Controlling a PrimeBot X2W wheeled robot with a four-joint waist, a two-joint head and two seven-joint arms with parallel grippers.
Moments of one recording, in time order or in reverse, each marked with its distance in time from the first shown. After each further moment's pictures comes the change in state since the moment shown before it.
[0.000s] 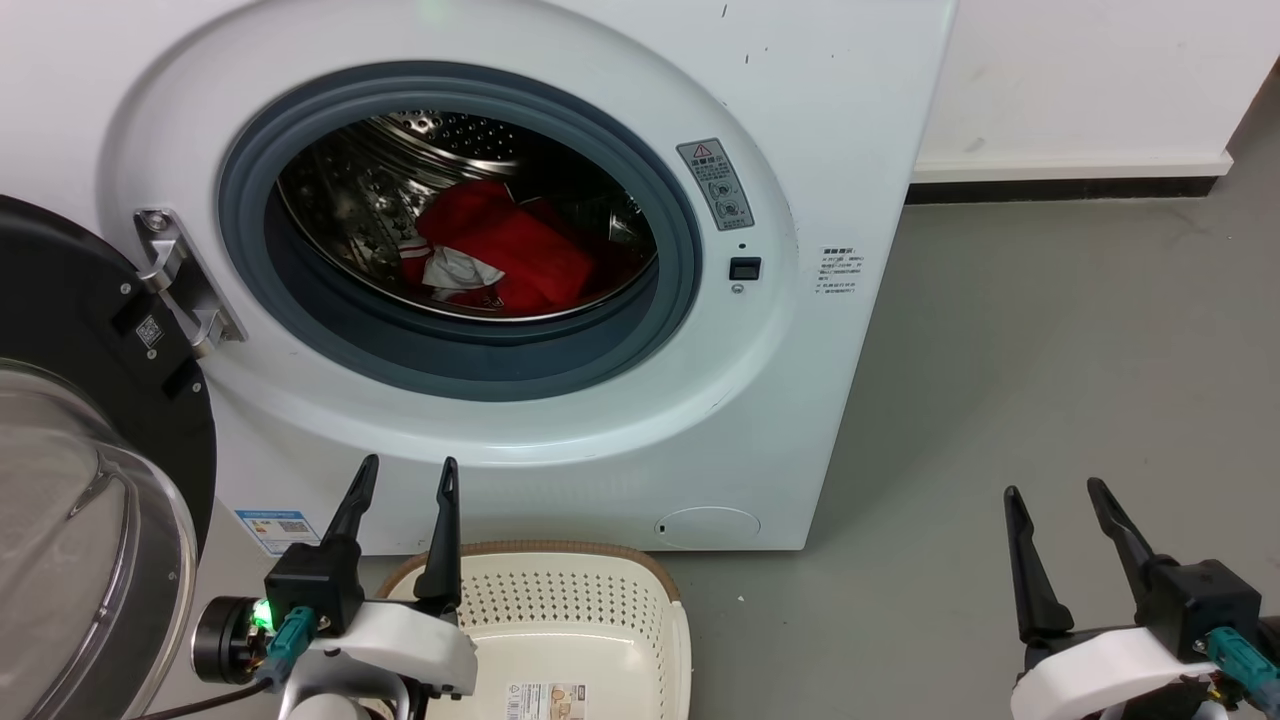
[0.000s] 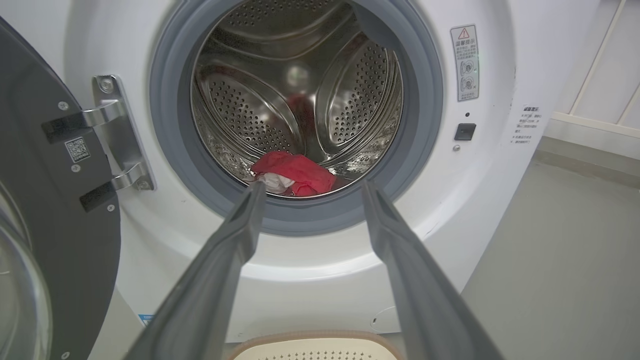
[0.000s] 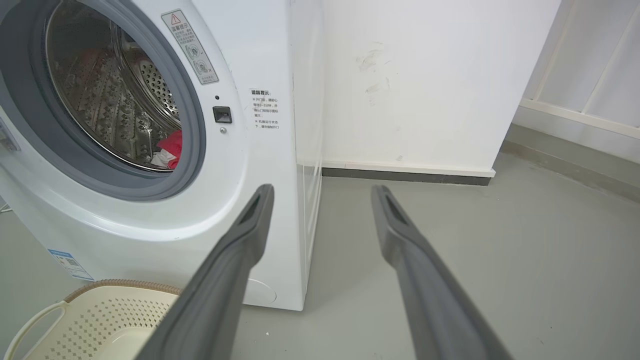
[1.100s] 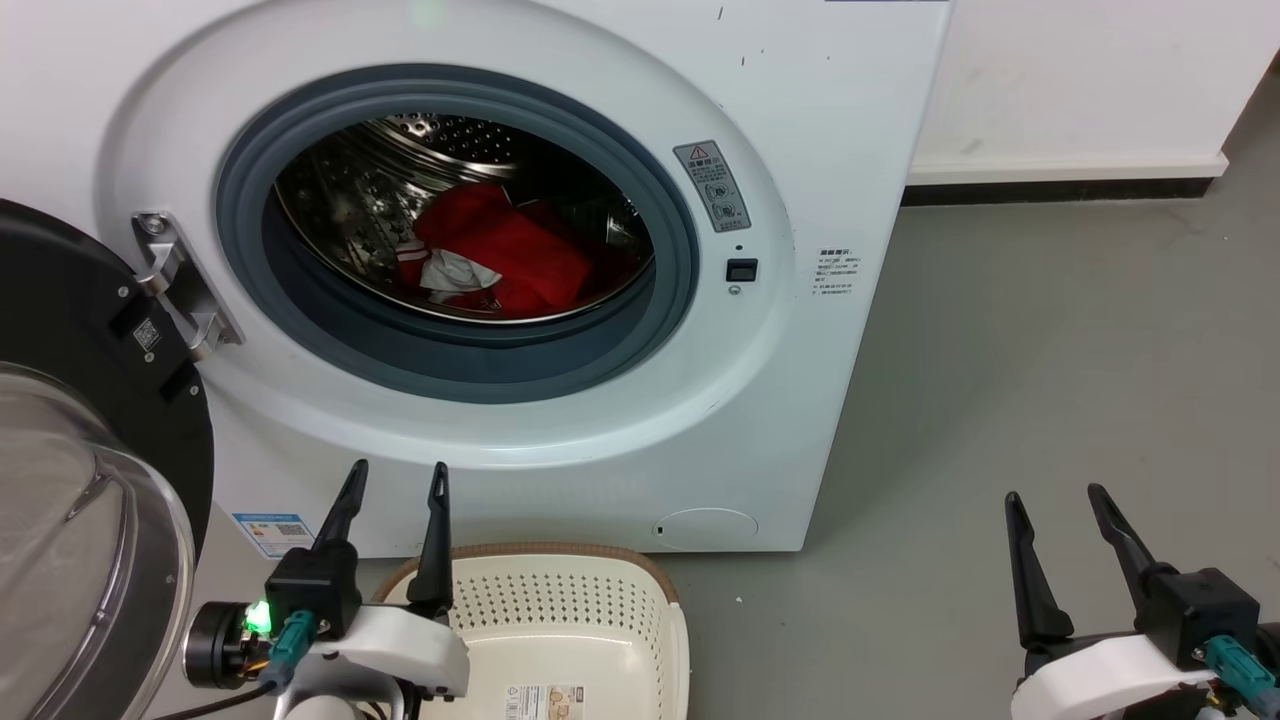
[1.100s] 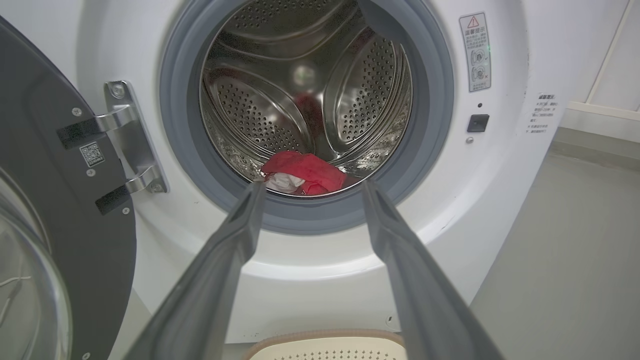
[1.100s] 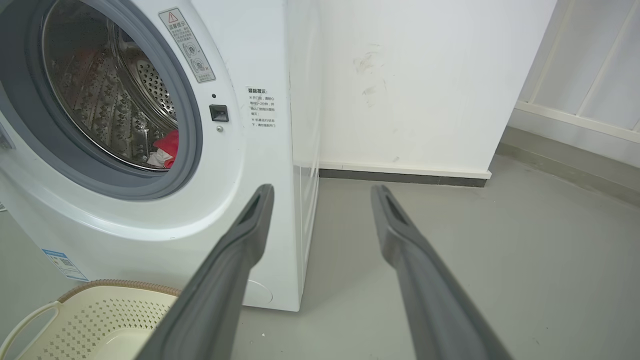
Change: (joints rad) left arm -0.005 -0.016 0.035 0.031 0.071 -0.002 -0.022; right arm 0.001 -0.001 -0.003 0.024 -0.011 0.000 -0.034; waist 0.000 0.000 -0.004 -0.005
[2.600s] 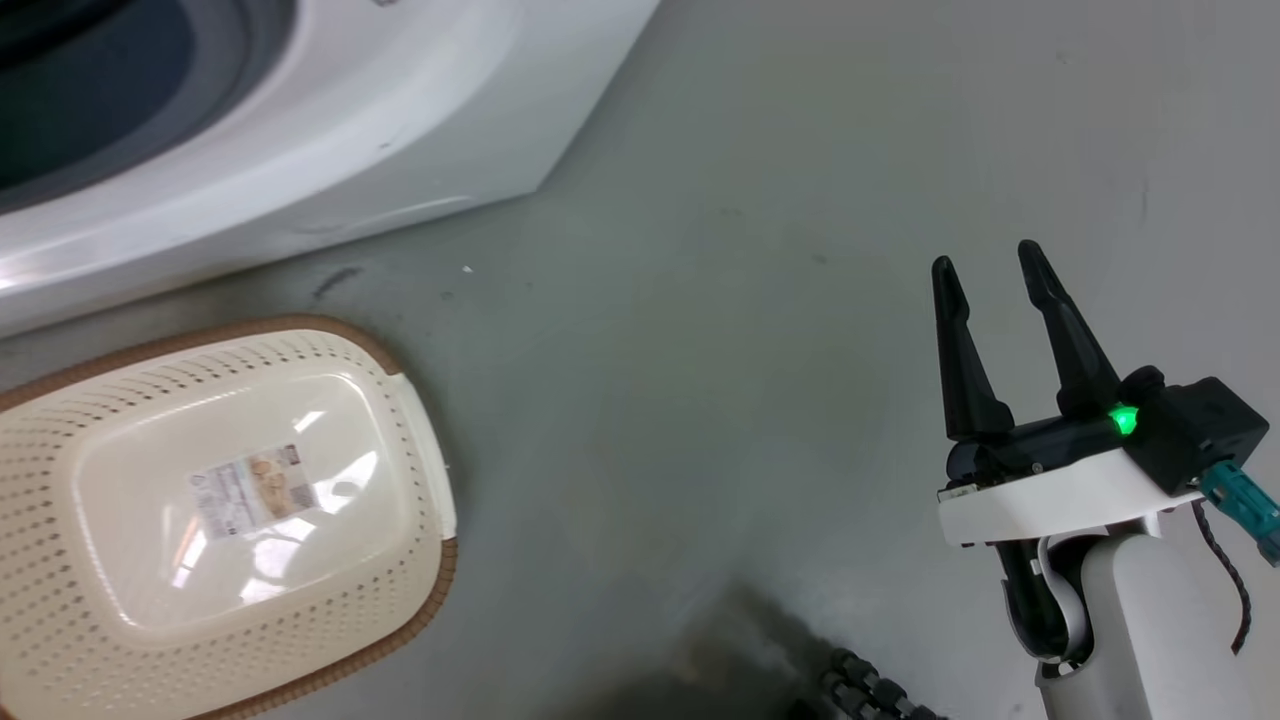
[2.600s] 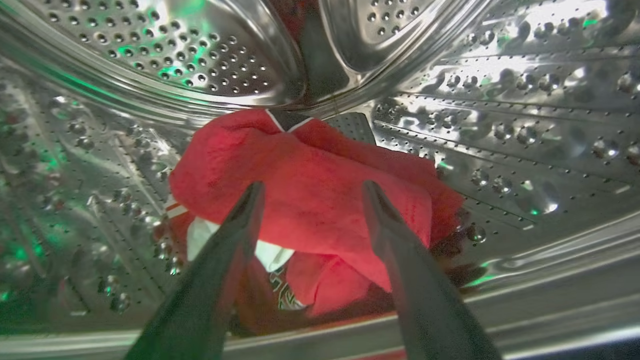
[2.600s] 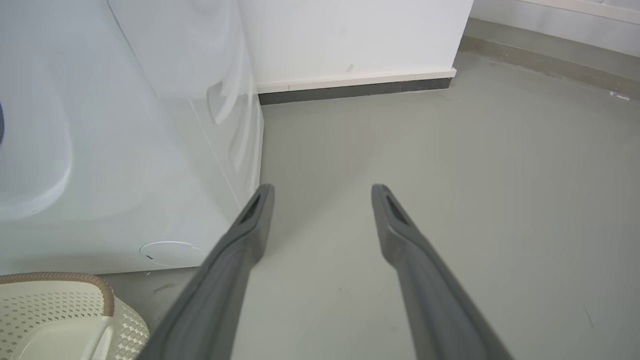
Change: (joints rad) left arm -1.021 0.453 0.095 0.413 -0.019 -0.050 0.434; right arm -0.350 -0.002 0.160 0.058 0.200 0.000 -0.125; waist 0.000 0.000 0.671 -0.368
